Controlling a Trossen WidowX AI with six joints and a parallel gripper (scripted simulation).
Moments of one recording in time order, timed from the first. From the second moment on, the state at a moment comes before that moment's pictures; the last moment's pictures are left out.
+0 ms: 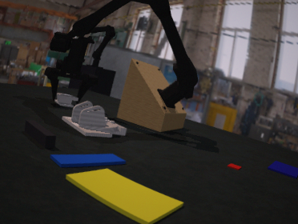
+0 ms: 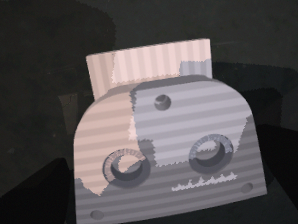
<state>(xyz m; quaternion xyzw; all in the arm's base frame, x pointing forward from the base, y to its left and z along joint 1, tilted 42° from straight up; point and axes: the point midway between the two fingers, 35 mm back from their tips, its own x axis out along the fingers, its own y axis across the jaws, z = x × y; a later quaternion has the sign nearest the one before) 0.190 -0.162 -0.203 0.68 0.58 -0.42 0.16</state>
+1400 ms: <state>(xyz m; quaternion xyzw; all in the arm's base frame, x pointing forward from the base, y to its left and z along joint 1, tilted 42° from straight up) 0.192 -0.195 -0.162 0.68 0.58 -0.42 0.15</state>
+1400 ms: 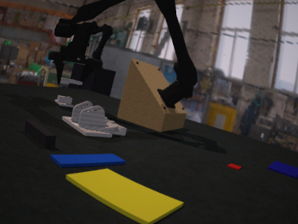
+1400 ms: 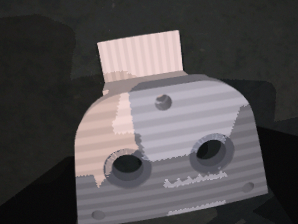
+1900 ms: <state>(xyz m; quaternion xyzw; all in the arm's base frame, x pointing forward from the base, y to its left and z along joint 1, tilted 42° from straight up) 0.198 -0.205 -0.143 0.67 0.59 -0.41 0.18</state>
